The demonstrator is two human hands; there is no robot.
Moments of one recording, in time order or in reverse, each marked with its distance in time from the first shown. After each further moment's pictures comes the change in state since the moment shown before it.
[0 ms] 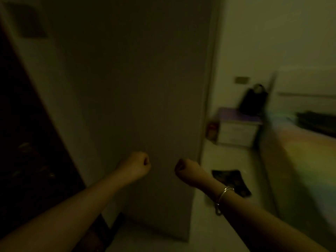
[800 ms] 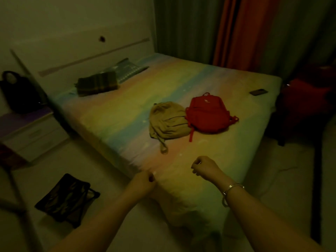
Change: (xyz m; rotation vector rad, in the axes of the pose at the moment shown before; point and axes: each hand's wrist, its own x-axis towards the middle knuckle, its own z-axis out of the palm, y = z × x) left_hand -0.149 0.547 0.413 0.096 -0.788 0.867; right_hand -0.467 0.521 -0.158 0.565 0.934 1.102
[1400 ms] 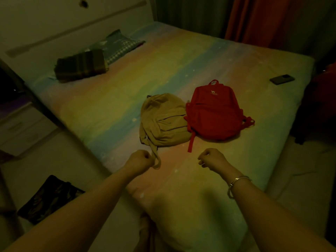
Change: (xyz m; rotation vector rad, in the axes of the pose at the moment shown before) left_hand 0.272 0.063 -0.025 -0.131 -0.054 -0.197; right_hand 0.242 -0.008 -0.068 0.106 -0.072 0.174
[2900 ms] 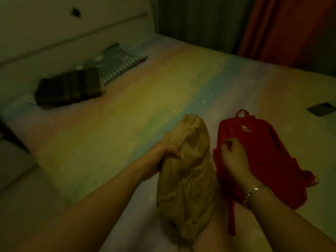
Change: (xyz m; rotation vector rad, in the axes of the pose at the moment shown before) left_hand 0.273 0.081 -0.159 -0.832 -0.405 0.114; right_hand 0.263 -0.191 0.034 0.091 0.539 -0.228
